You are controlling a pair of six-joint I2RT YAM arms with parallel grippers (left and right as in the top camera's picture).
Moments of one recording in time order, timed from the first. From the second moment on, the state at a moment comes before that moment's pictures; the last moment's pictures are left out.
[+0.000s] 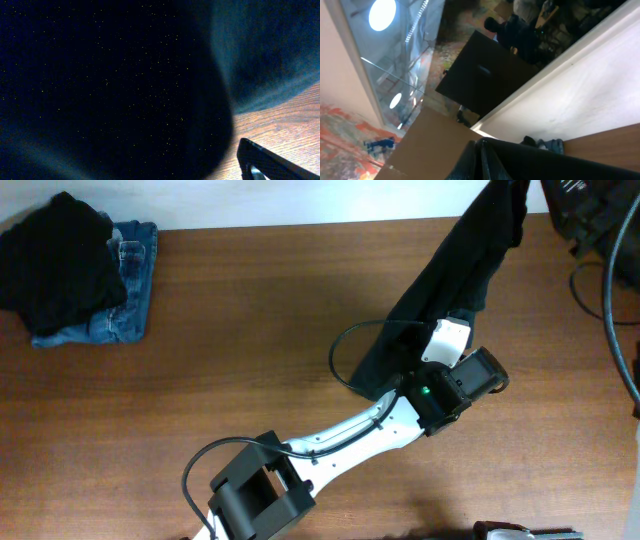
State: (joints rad) left arm -1.09 2.13 1.78 -0.53 -0.68 -0.52; right arm -0.14 1.33 1.96 -0.48 -0.73 1.12
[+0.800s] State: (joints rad) left arm -1.05 2.18 1.78 -0.51 -0.68 -0.52; right arm -0.14 1.32 1.97 -0.48 -0.74 1.14
